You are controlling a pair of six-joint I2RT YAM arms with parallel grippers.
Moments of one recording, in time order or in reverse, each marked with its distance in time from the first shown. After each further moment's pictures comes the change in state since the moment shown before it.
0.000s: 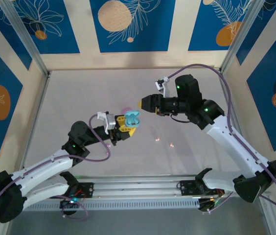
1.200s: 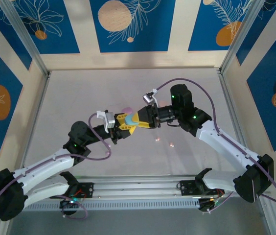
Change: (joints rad) left arm -0.002 0.026 0.001 0.073 -0.018 -0.031; right arm 0.013 -0.013 -0.288 0.460 -0.457 0.318
